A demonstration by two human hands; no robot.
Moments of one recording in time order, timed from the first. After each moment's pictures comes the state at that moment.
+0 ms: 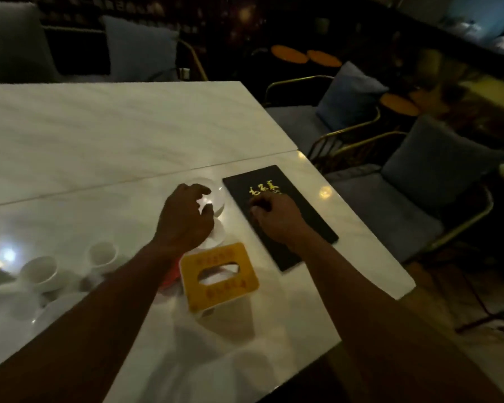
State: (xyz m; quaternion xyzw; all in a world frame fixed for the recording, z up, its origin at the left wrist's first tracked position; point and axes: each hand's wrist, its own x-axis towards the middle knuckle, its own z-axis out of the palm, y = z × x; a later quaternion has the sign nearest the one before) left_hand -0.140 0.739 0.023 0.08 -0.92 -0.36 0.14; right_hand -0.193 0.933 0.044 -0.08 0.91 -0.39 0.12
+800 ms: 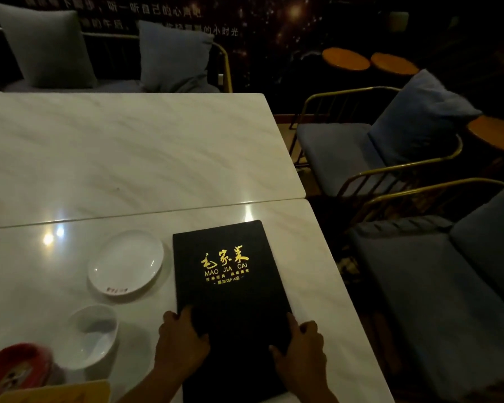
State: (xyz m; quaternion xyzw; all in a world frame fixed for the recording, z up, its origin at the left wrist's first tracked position) left_hand -0.334 0.932 -0.130 0.38 -0.82 -0.37 -0.22; right_hand -0.417 1.159 -0.140 -0.01 0.94 -0.14 0.31
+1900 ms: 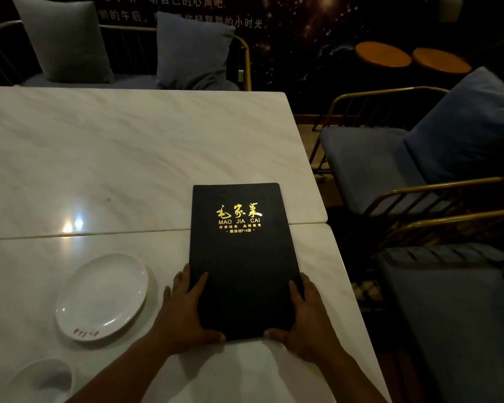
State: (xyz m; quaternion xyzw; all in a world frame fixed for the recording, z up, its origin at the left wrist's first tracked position) left_hand -0.469 0.870 -0.174 0.24 -0.91 -0.26 -0.21; right_hand -0.587 1.114 -0.175 -0.22 0.93 -0.15 0.24
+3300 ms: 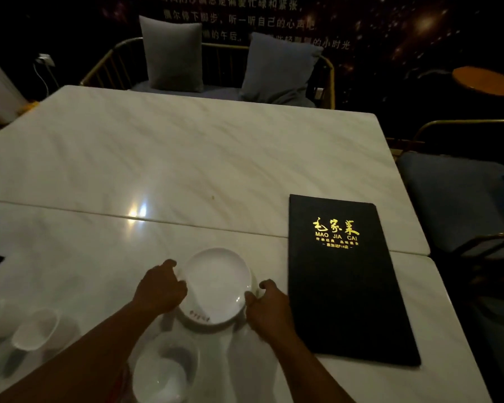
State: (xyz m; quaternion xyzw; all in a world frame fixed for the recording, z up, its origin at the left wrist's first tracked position) left_hand -0.347 0.677 -0.140 0.50 -0.82 -0.28 -0.08; right_hand -0.469 0.863 -0.160 -0.11 0.88 -0.33 0.33
